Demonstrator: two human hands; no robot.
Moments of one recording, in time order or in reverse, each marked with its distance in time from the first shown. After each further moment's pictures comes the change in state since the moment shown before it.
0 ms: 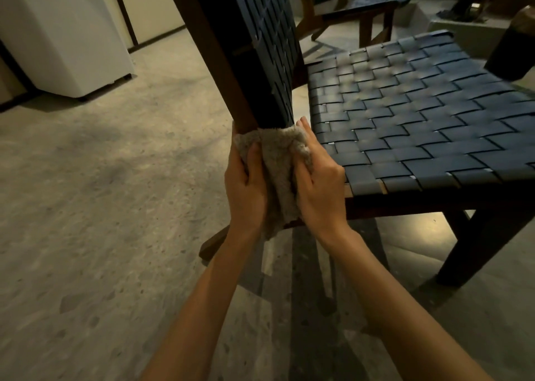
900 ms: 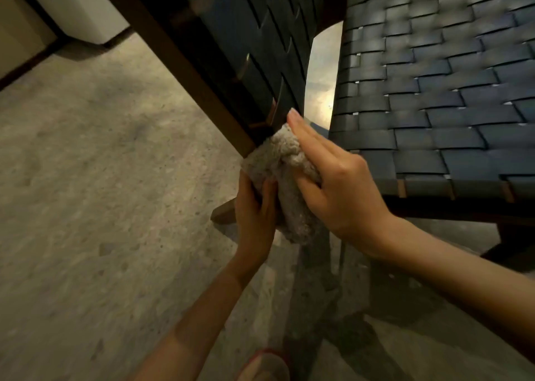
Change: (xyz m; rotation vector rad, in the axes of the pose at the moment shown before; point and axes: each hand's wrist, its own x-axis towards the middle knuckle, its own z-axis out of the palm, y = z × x) left_hand -0.033 -0.038 0.019 0.155 -0.026 -0.127; right_hand 0.023 0.035 -0.047 -0.094 -0.471 -0.196
